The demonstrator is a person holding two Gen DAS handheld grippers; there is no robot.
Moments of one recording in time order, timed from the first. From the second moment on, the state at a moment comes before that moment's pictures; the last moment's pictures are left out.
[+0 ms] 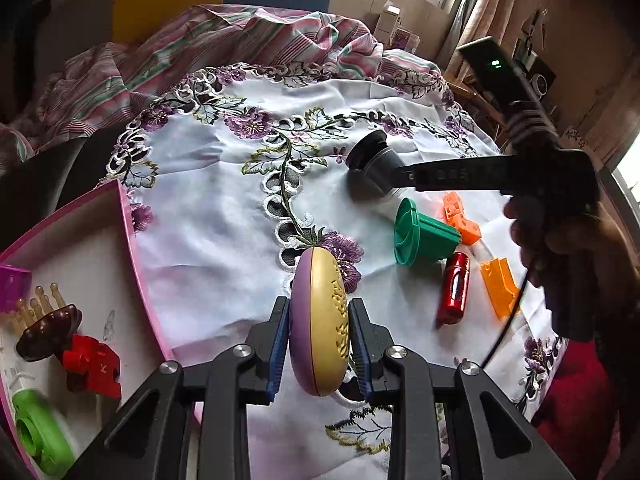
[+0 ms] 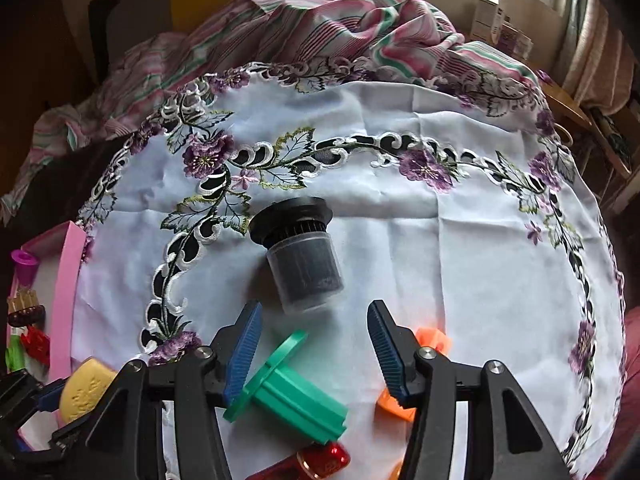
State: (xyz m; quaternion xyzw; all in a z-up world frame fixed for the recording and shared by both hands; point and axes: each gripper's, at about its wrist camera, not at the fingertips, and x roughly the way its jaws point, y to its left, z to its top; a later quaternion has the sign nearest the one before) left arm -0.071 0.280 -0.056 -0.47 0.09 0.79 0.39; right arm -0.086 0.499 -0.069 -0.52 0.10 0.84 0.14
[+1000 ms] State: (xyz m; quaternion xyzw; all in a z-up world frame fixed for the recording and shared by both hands) left arm -0.046 0.163 -0.020 -0.43 0.04 0.84 0.33; right arm -0.050 0.368 -0.092 -0.55 0.03 0.83 0.05
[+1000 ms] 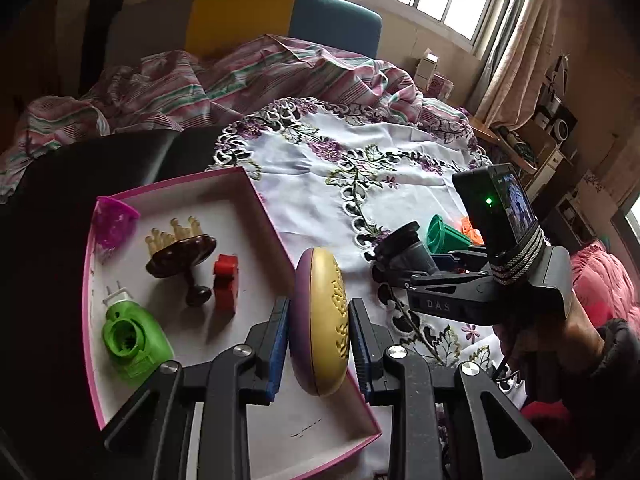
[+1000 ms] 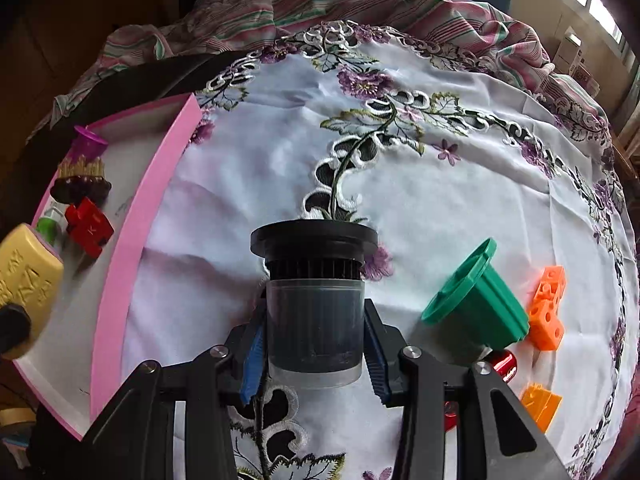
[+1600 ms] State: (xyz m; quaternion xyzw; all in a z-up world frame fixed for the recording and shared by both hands) left arm -0.033 0.115 -0.022 -0.43 0.03 0.86 0.28; right arm -0.047 0.381 -0.099 -0.55 0.05 0.83 0.06
